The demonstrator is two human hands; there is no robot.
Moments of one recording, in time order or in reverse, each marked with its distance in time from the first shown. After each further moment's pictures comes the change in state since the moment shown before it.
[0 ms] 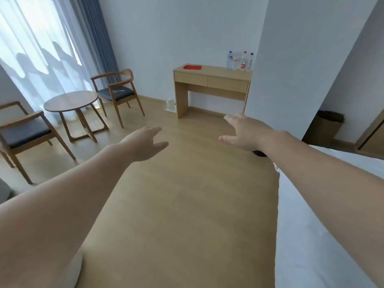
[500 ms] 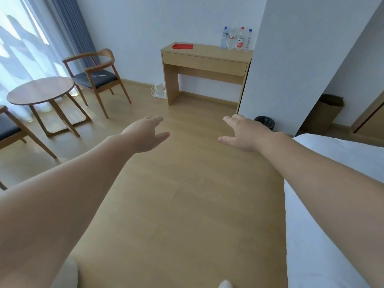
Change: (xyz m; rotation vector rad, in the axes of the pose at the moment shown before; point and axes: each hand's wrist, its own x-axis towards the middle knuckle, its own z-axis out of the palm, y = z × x) left_hand 0.162 -0.068 0.009 0.012 -0.057 0.059; right_hand 0.156 -0.002 0.049 -0.054 -0.090 0.096
